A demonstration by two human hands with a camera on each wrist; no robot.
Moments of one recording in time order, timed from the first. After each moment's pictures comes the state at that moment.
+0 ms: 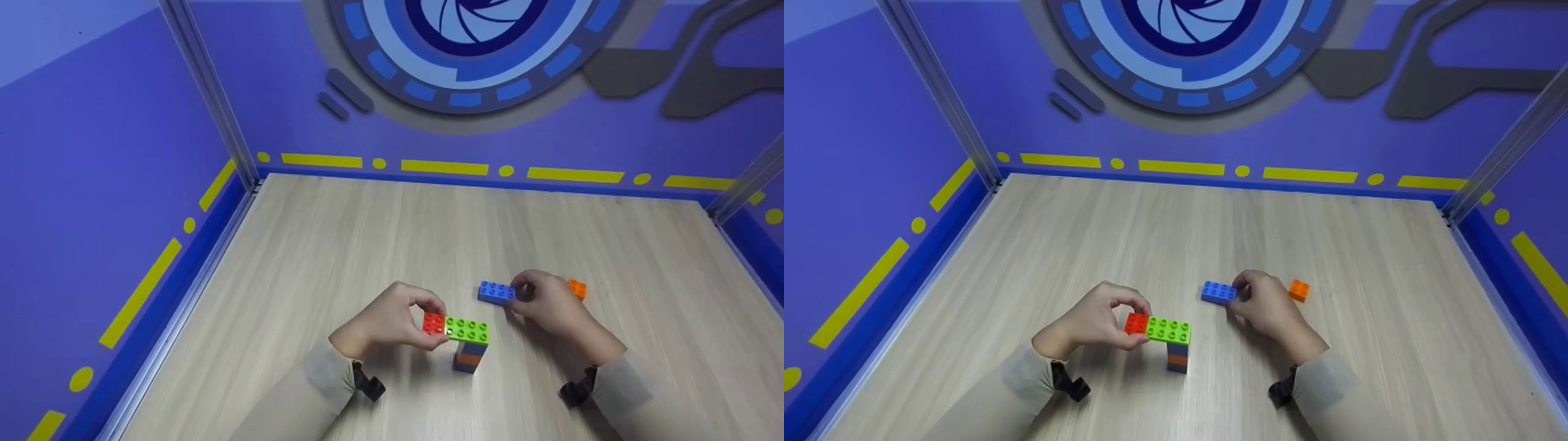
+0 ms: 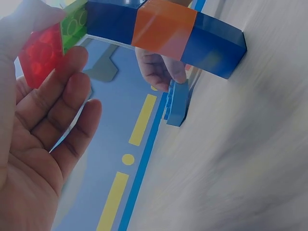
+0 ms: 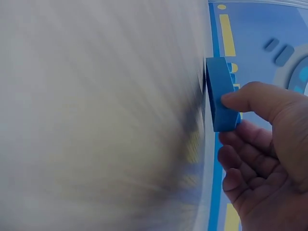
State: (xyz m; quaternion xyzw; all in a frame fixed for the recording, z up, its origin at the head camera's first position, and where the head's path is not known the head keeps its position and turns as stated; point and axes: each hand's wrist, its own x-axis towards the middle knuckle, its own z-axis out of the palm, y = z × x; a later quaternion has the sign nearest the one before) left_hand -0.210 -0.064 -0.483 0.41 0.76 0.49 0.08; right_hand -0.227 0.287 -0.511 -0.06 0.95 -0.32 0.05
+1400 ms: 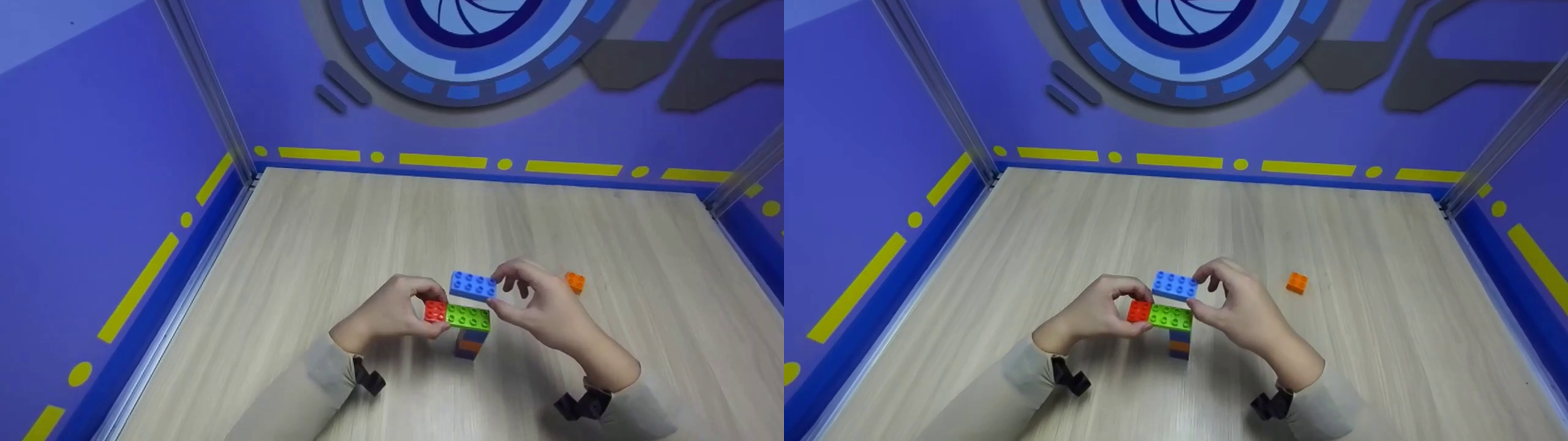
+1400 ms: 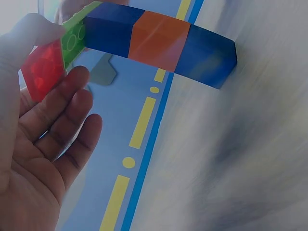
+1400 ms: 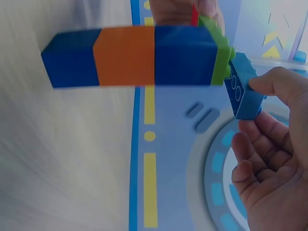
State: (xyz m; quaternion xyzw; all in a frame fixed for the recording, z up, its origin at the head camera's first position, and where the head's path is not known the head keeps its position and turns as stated) left_hand -0.209 -0.060 -0.483 0.39 0.78 0.49 0.07; right_hand -0.161 0.236 -0.435 -0.20 0.90 -0.38 -0.11
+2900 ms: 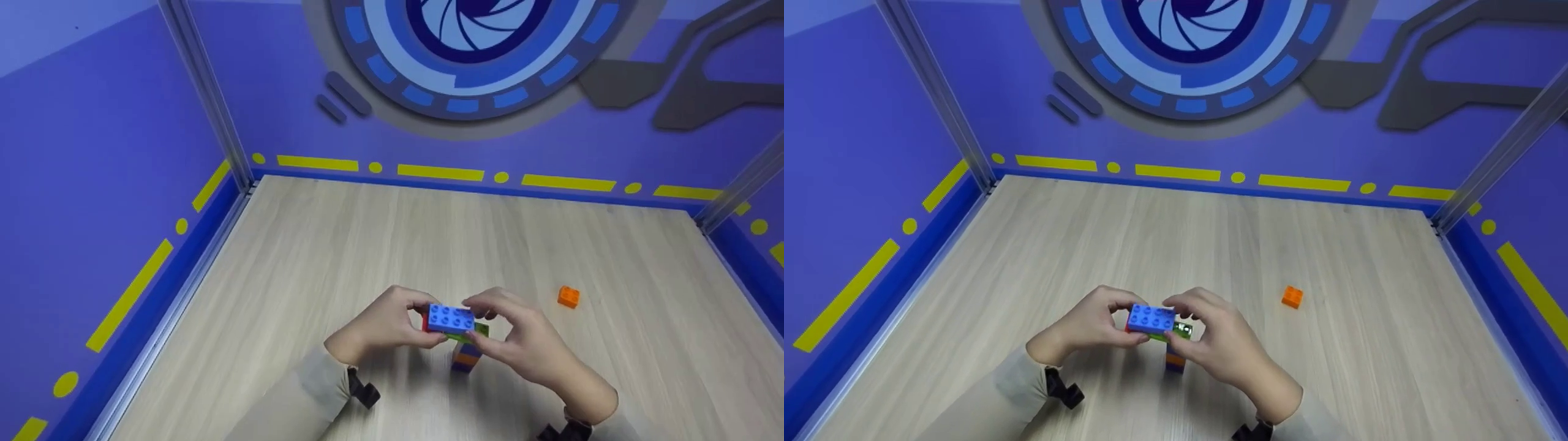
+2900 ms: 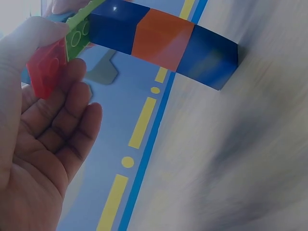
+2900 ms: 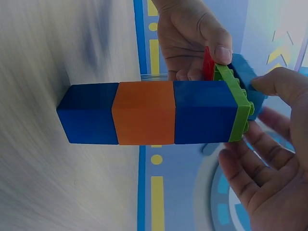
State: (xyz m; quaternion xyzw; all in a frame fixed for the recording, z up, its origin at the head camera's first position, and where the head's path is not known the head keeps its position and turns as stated) left_hand -0.214 -0.062 -0.483 0.40 0.76 0.51 0.09; right_hand -0.147 0.211 -0.447 -0.28 0.87 -0.39 -0.11
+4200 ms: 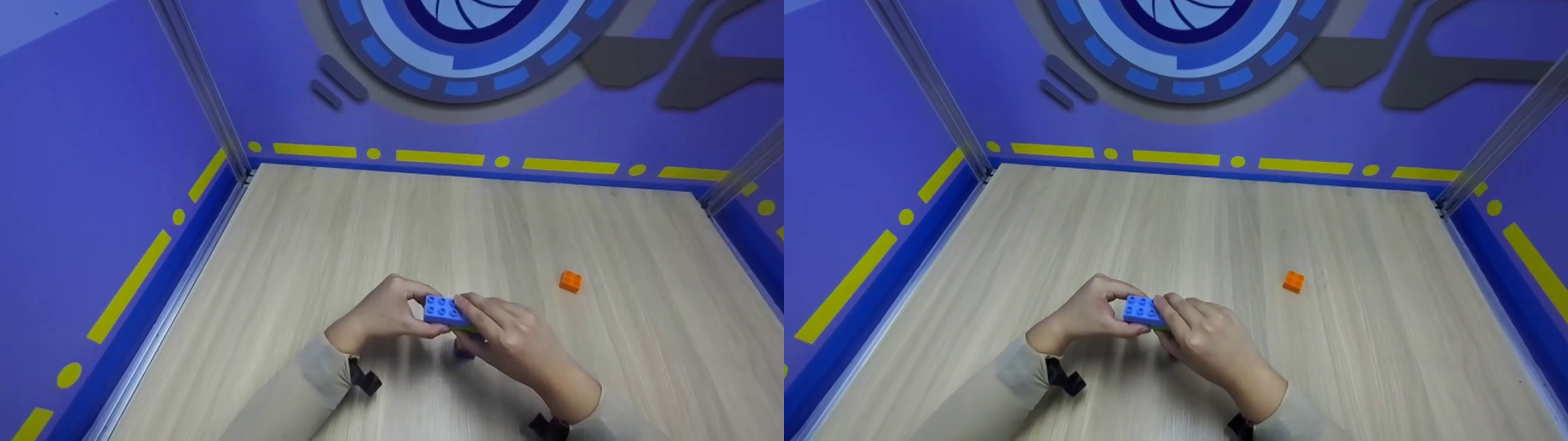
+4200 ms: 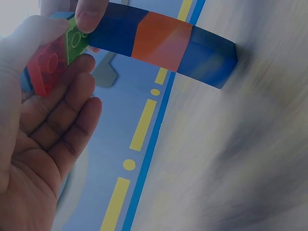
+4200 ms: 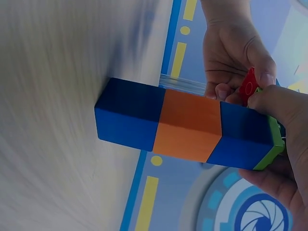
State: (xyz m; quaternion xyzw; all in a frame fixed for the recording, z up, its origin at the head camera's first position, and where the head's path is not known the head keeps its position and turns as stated) left_hand -0.208 -0.060 -0.480 0.42 0.76 0.49 0.07; right_hand -0.143 0.201 -0.466 -0.43 0.80 -0.10 -0.39
